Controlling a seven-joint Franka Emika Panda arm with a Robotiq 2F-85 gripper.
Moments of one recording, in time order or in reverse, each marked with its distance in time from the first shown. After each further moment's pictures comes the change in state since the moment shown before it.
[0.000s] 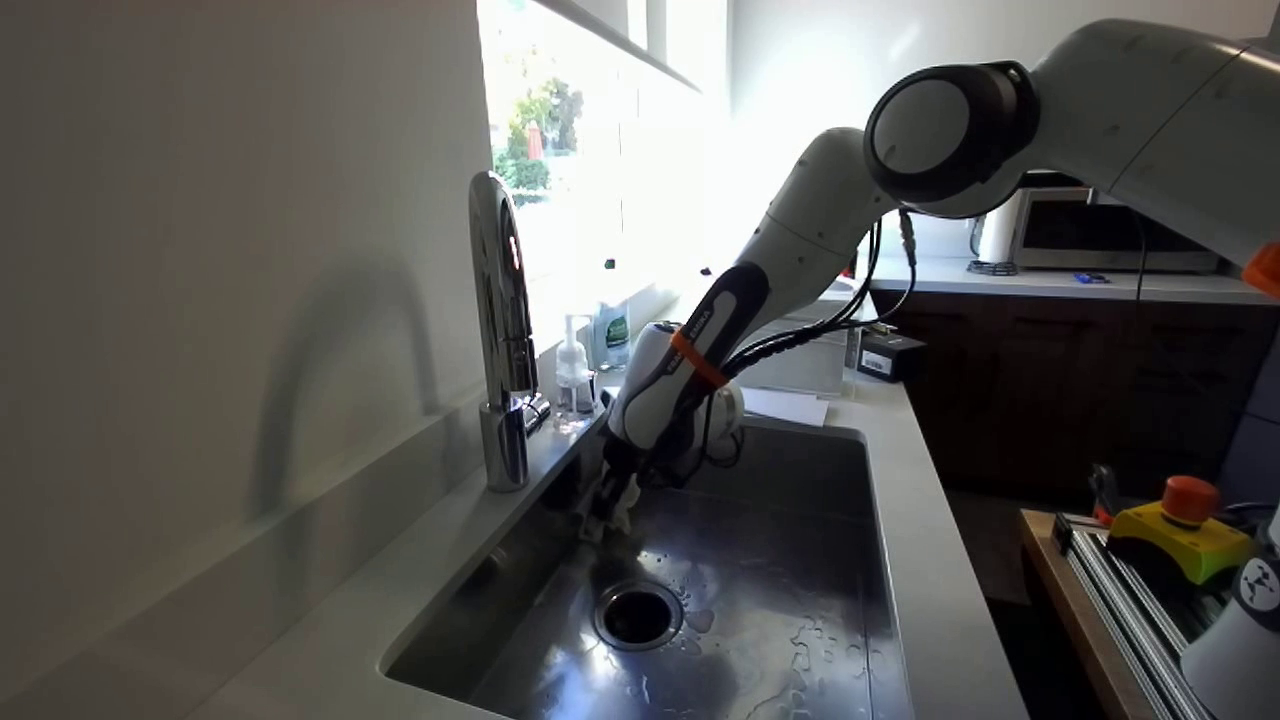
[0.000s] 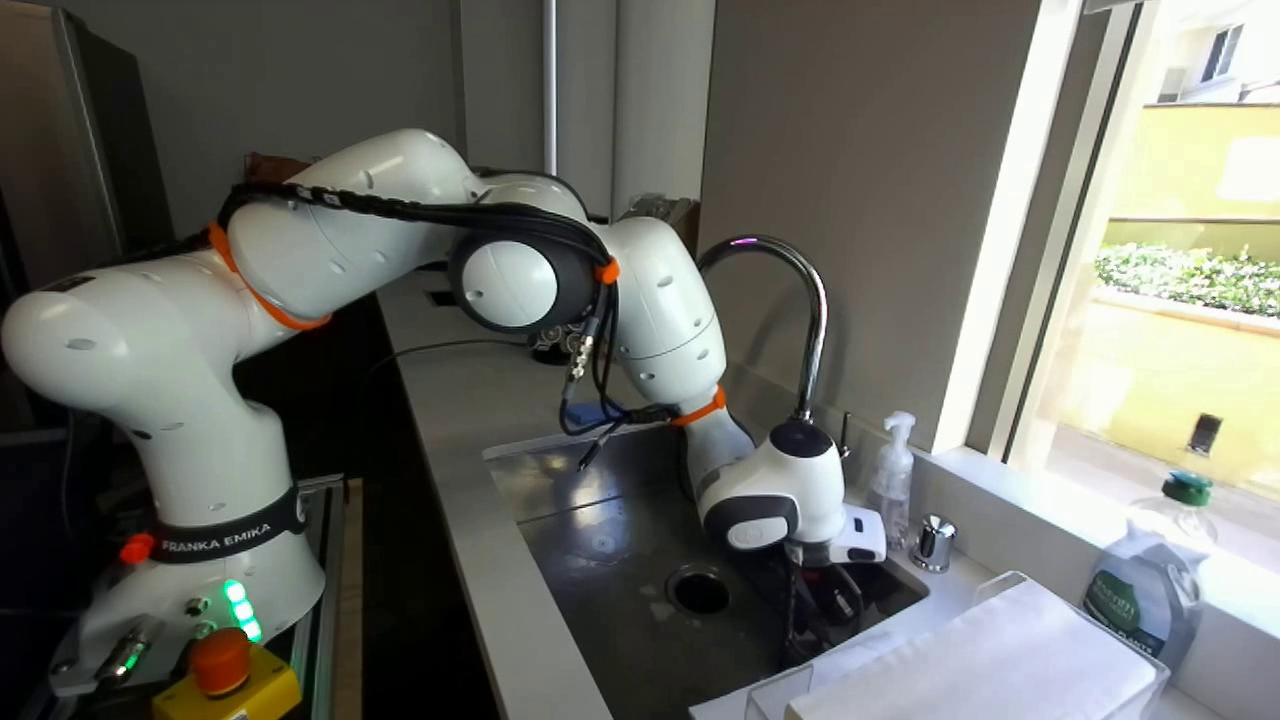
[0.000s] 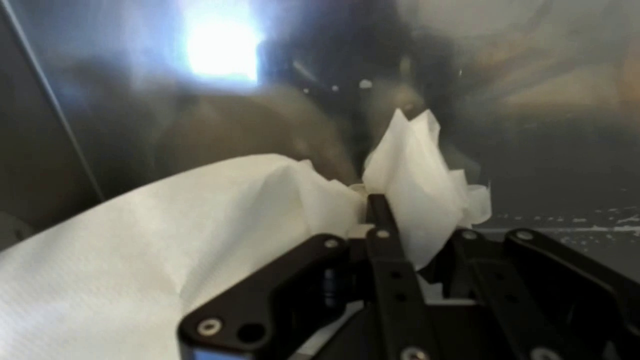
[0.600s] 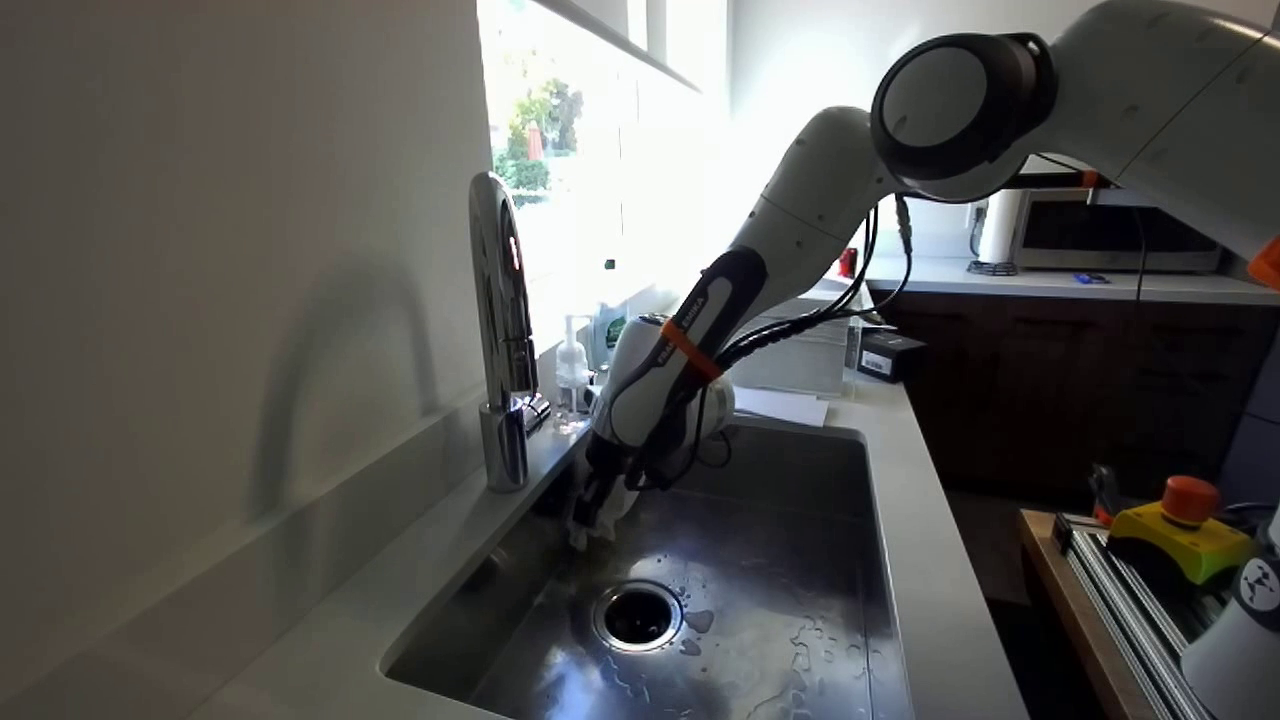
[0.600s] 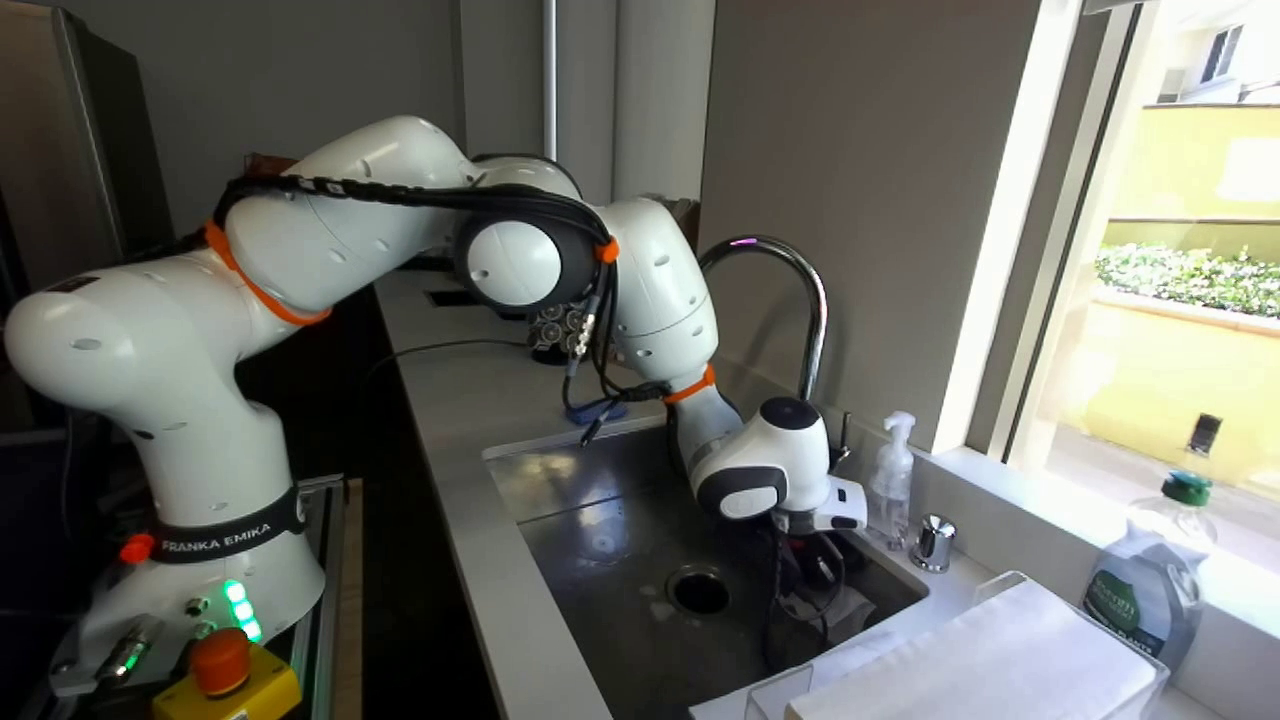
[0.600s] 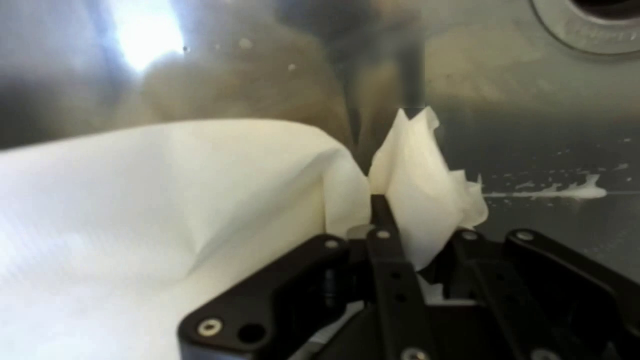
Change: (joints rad) arm 0.037 -0.057 0.024 -0.053 0.002 -0.016 0.043
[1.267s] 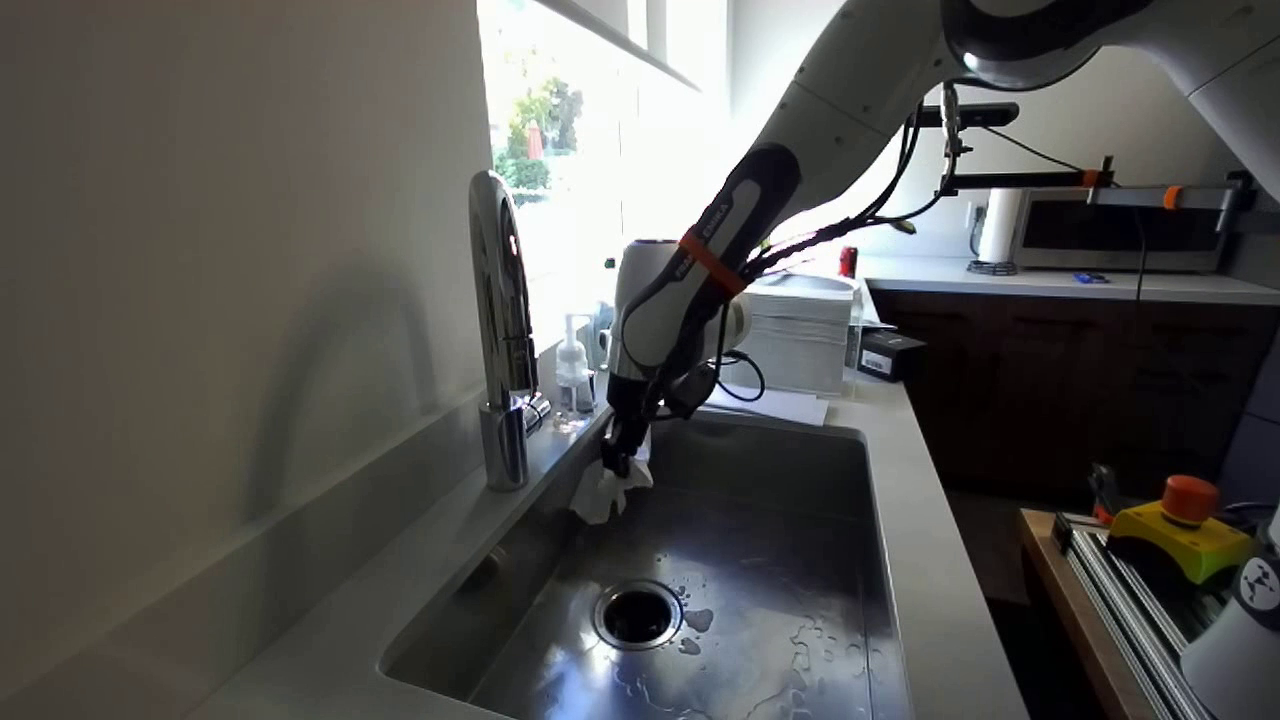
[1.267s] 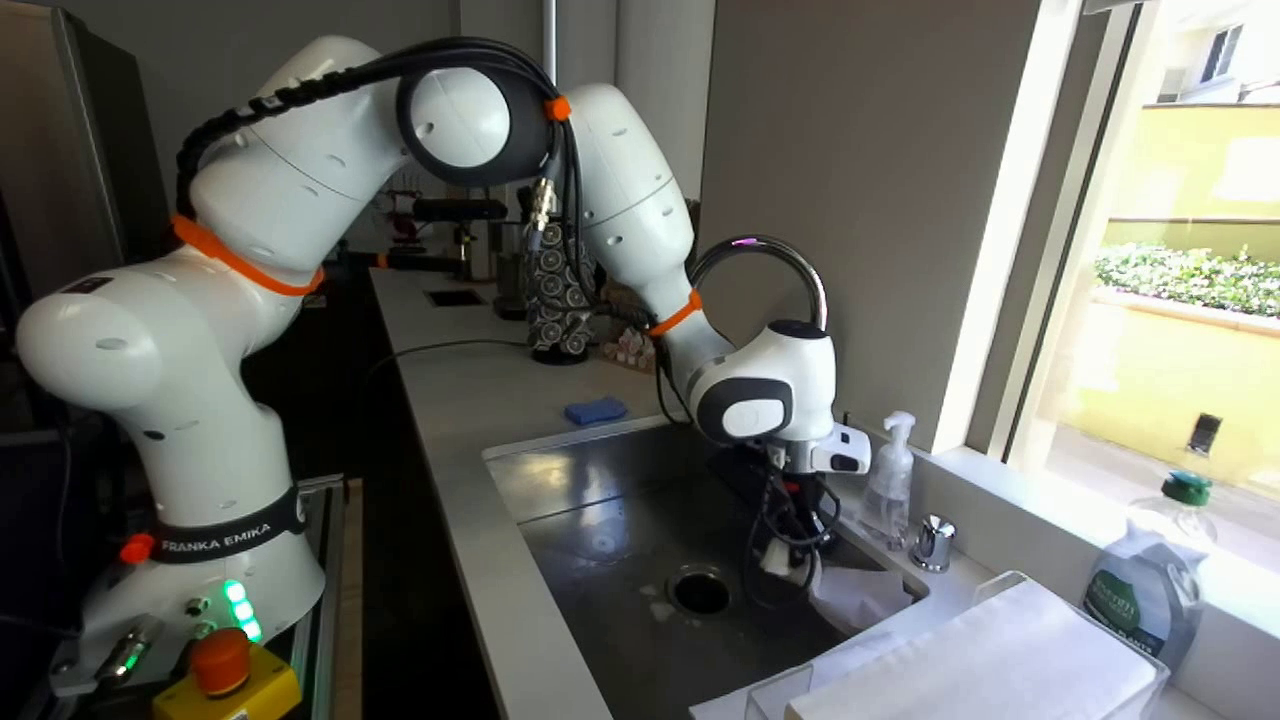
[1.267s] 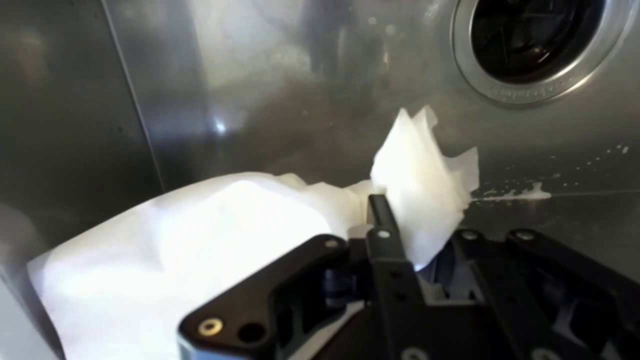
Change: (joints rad) arm 0.111 -0.306 -0.149 -0.190 0.020 -0.235 0.128
